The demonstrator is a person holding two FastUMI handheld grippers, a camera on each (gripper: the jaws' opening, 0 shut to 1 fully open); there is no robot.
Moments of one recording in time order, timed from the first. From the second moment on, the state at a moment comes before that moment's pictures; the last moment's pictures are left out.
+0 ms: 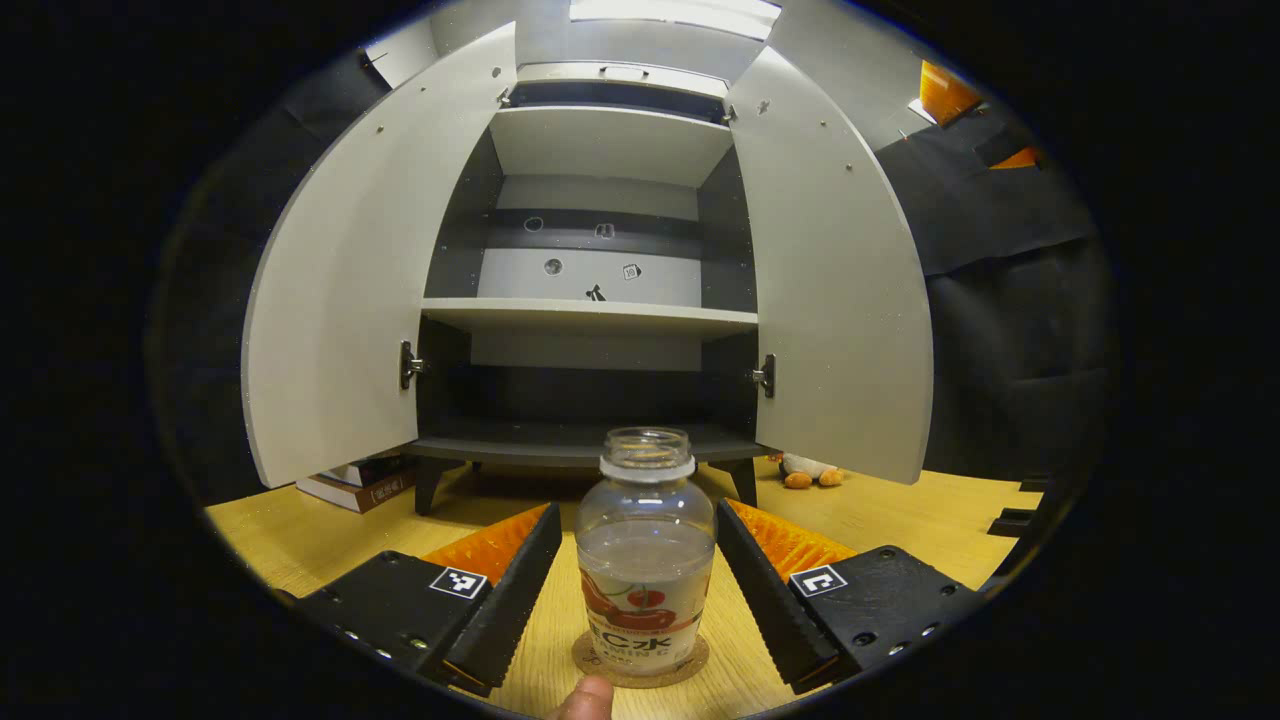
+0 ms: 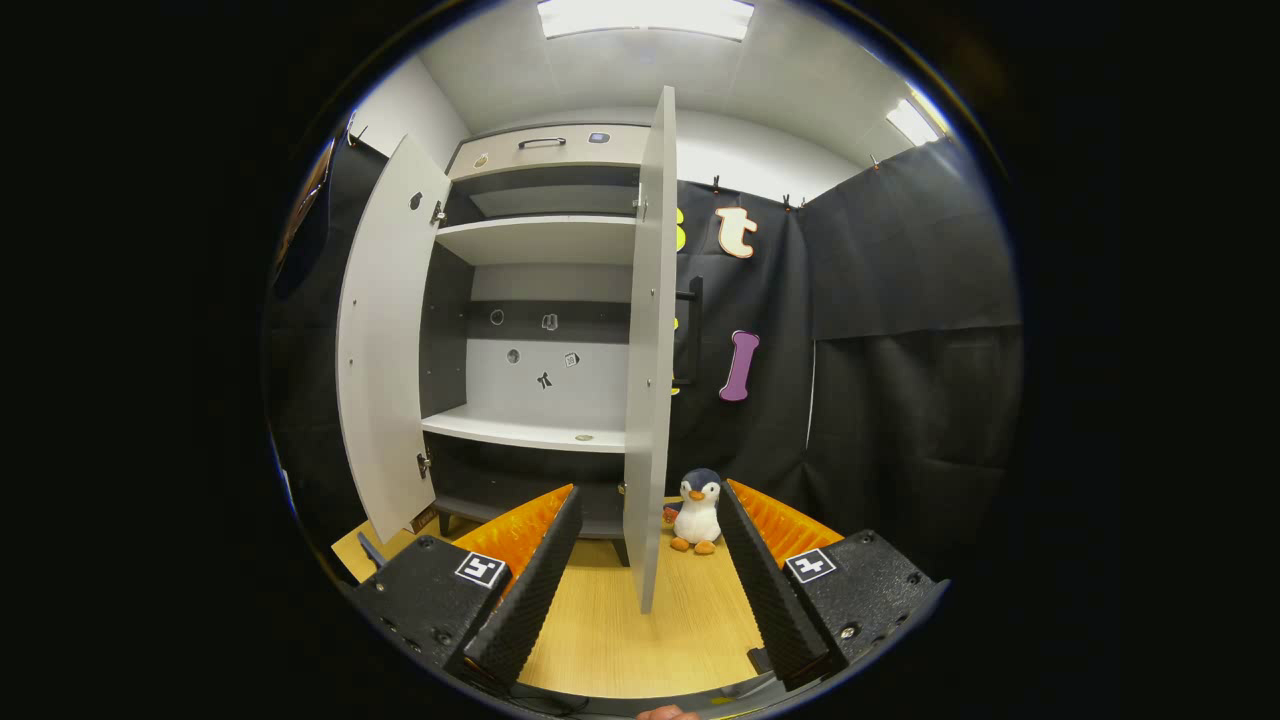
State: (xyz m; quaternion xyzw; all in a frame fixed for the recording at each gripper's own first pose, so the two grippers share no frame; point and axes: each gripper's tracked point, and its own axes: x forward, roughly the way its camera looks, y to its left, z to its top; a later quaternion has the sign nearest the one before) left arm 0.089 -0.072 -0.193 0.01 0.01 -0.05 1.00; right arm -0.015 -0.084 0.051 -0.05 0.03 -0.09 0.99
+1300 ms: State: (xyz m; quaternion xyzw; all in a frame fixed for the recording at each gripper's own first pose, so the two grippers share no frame) left arm 0.032 0.013 -0.045 -0.02 0.02 0.02 1.00; right arm 0.127 -0.217 0.167 -0.03 -0.06 -0.11 0.99
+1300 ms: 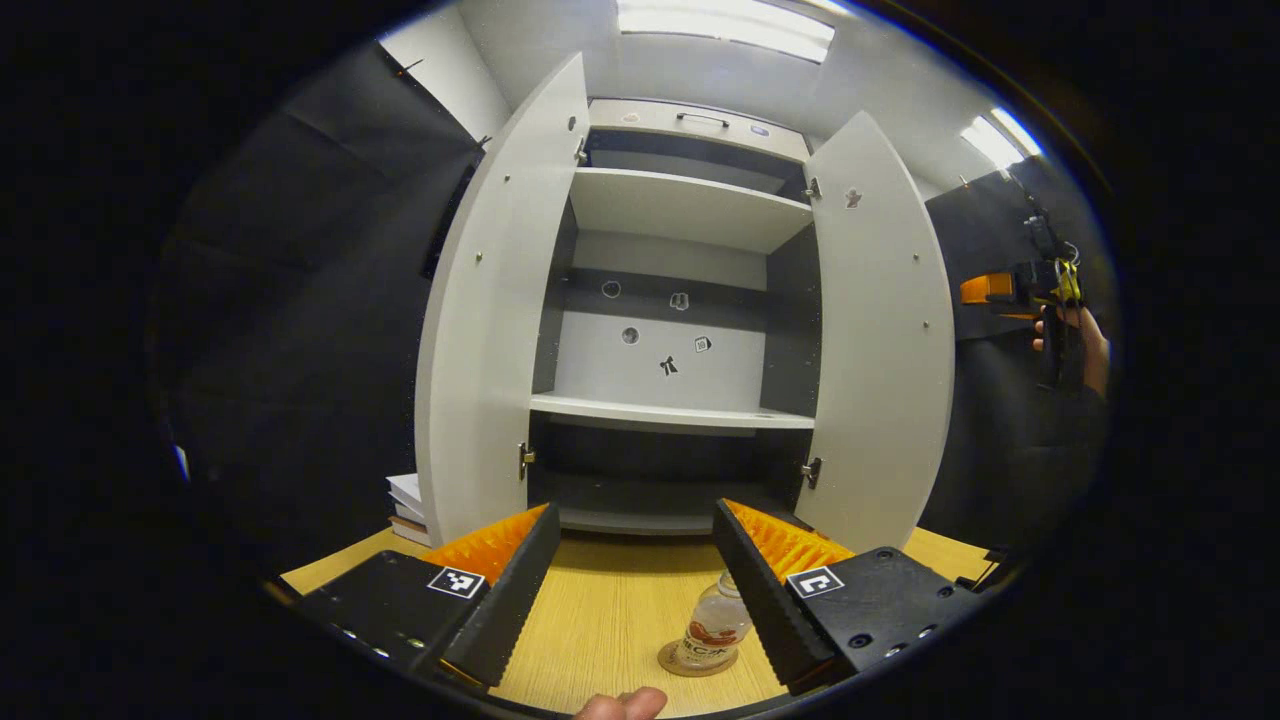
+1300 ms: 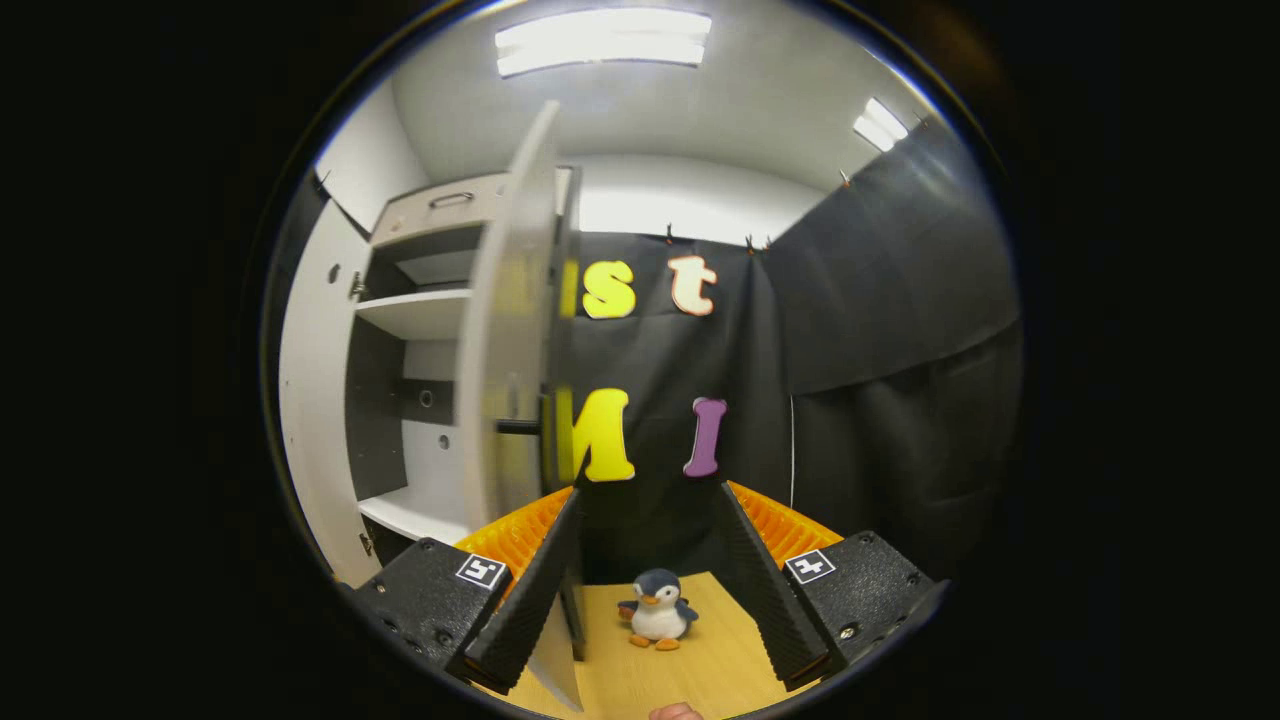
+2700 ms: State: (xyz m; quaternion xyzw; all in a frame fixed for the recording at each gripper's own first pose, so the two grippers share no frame) left arm 0.018 0.031 -0.055 -0.02 0.00 0.05 1.00; right arm 0.212 -0.041 0.134 -0.05 -0.03 0.01 1.00
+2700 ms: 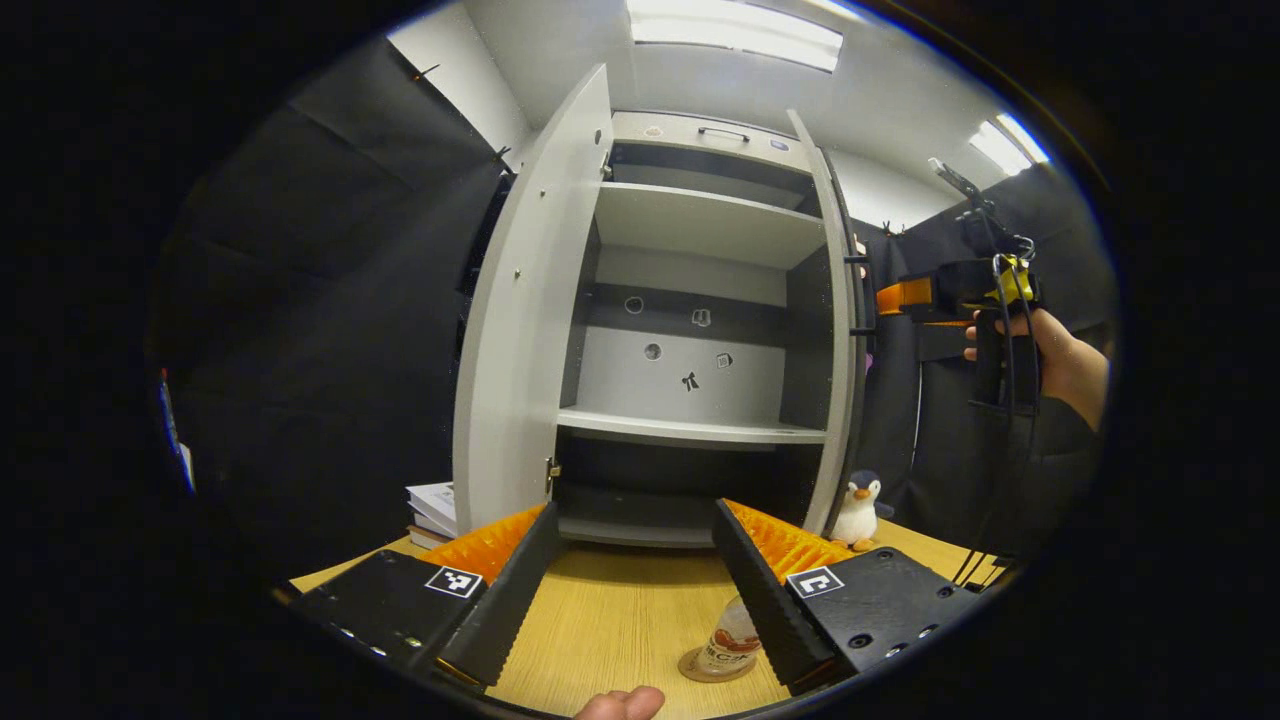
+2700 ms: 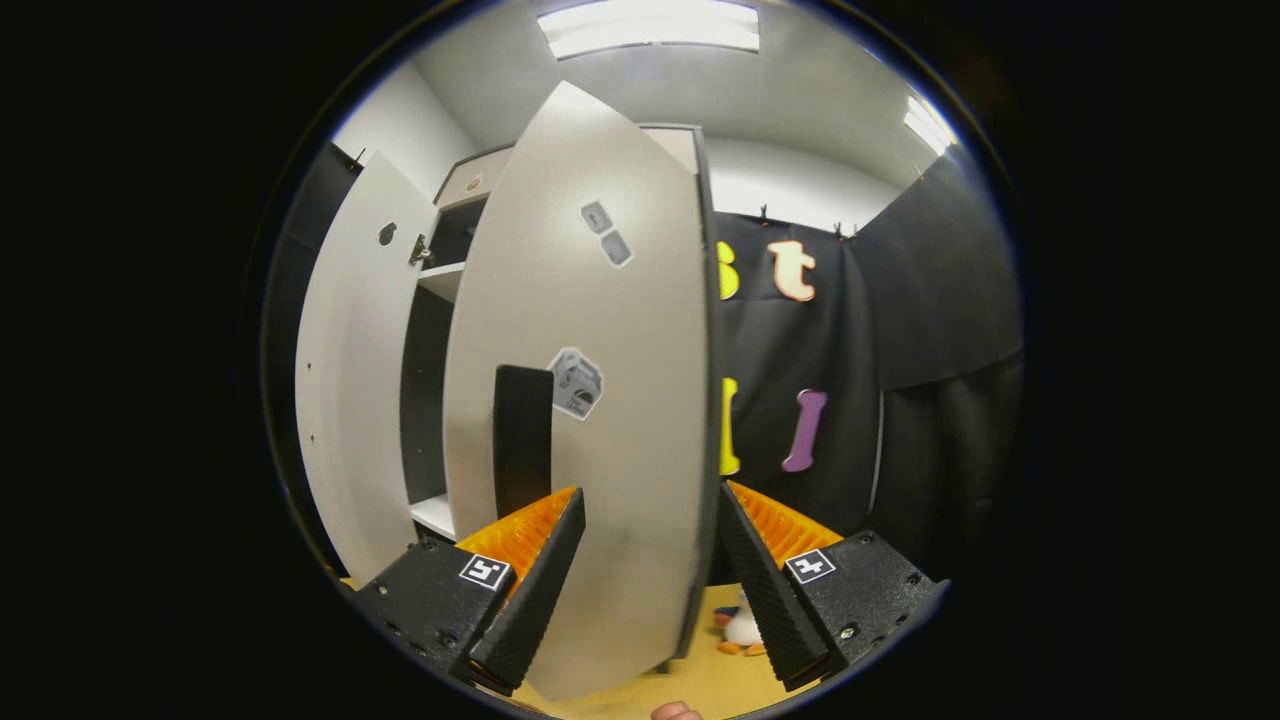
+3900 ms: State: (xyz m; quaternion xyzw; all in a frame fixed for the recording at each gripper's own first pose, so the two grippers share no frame) left arm 0.004 0.038 -0.024 -0.01 0.00 0.06 1.00; right arm 0.079 -0.010 0.027 -0.06 -0.03 0.04 1.00
